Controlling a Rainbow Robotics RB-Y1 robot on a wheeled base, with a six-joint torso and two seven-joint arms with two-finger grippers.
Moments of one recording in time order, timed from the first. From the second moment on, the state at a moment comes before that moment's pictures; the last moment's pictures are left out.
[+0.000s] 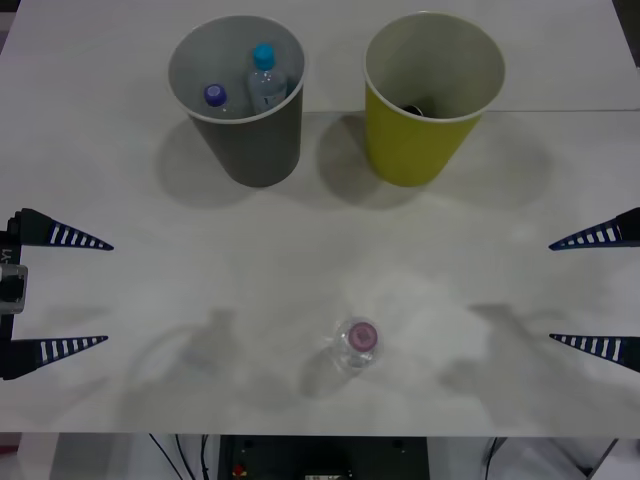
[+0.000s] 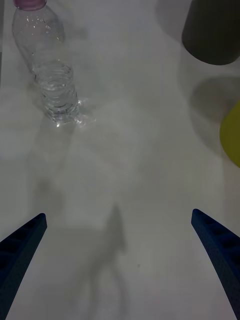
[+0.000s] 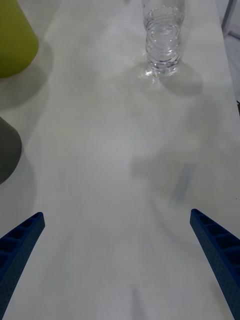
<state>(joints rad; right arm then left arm) 0.26 -1.13 -0.26 -2.01 1.31 -1.13 -0.09 0.26 1.13 0.26 -2.01 -1.31 -1.13 -0.09</state>
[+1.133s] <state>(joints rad) 0.21 -0.93 -0.18 -1.89 1.28 -1.20 0.13 0.26 1.13 0.26 -2.01 -1.31 -1.13 -0.09</state>
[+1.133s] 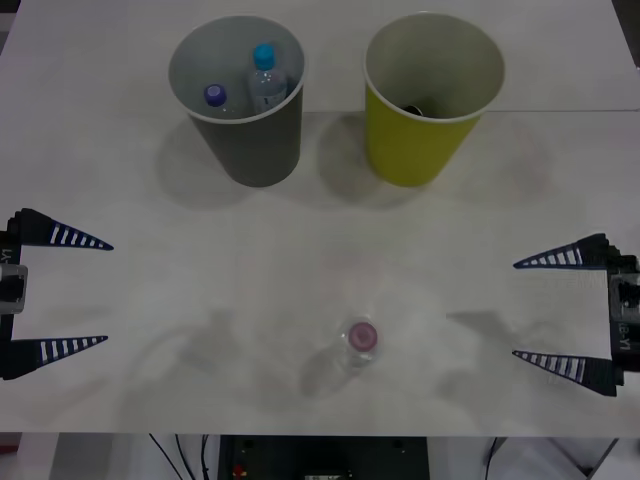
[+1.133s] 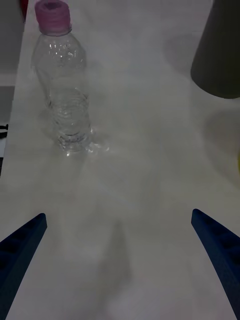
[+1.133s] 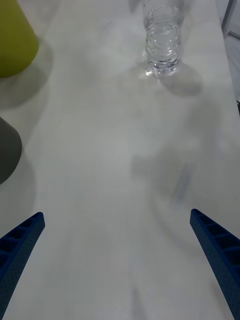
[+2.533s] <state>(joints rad) -0.02 -0.47 0.03 -1.36 1.22 -1.40 0.46 0.26 1.13 0.26 -2.01 -1.31 -1.13 -0.09</state>
